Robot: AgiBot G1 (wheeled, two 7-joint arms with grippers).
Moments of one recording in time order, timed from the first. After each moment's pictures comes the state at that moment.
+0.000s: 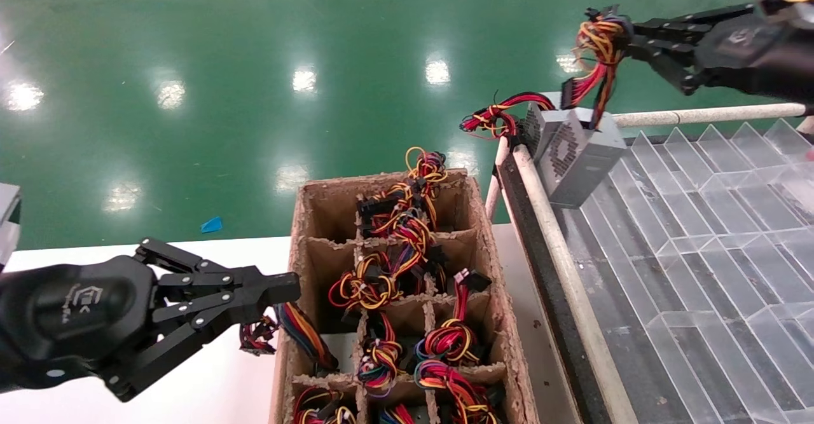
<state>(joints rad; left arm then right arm) -1.10 0.54 0.43 -1.23 0.61 1.41 -0.10 1.92 -0.83 -0.61 0.17 -1.12 -1.26 -0.36</state>
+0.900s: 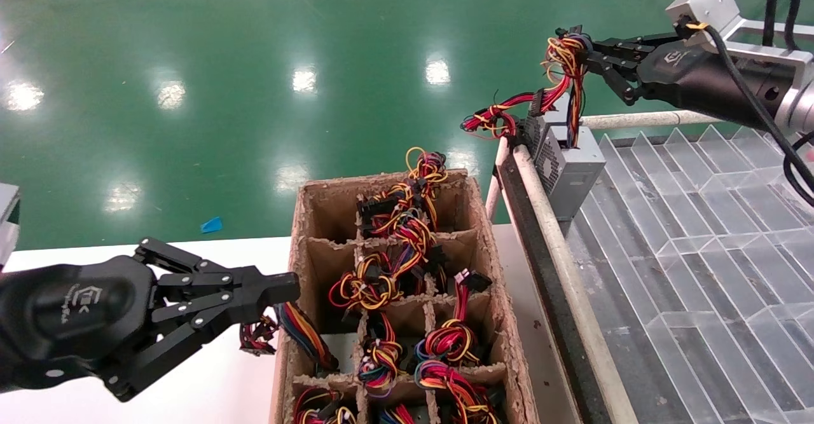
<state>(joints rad) -1.10 0.54 0.43 -1.23 0.61 1.41 -0.10 1.89 -0.96 -0.59 0.02 -1.10 -1.15 -0.45</state>
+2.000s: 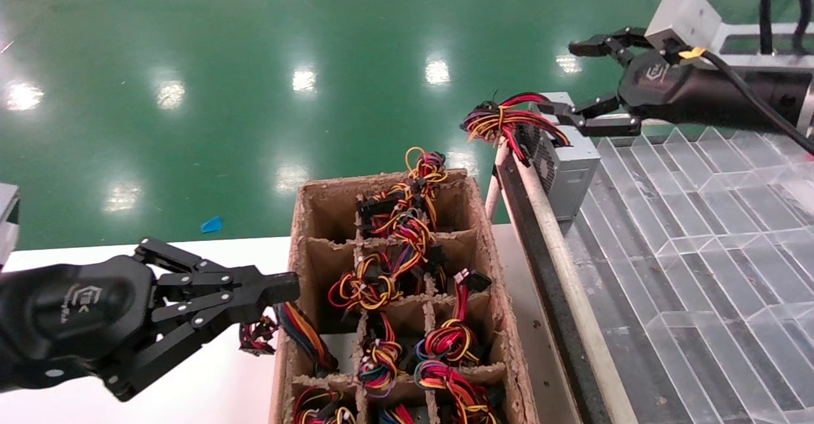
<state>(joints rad) -1.10 0.54 0.43 -1.23 0.61 1.41 -0.10 1.88 -0.91 -0.61 0.17 -1.13 -1.33 -0.42</state>
